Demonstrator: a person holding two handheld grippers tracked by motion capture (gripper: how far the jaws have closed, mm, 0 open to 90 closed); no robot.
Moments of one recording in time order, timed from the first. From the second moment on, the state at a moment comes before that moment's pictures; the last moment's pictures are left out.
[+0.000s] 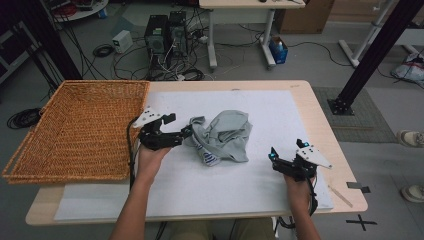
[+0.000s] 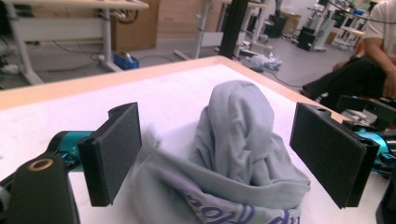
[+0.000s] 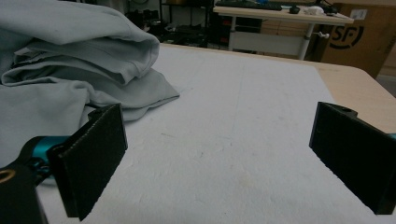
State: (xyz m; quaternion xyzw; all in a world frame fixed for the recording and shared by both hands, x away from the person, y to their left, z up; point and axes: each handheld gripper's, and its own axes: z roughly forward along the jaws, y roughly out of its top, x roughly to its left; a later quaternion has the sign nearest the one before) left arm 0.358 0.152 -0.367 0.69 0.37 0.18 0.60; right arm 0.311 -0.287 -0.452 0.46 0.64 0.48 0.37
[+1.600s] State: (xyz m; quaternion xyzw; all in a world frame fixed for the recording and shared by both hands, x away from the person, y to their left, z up) left arm 0.391 0.113 -0.412 0.73 0.39 0.16 0.55; right arm 0.259 -0.290 -0.409 0.43 0.73 0.44 0.30
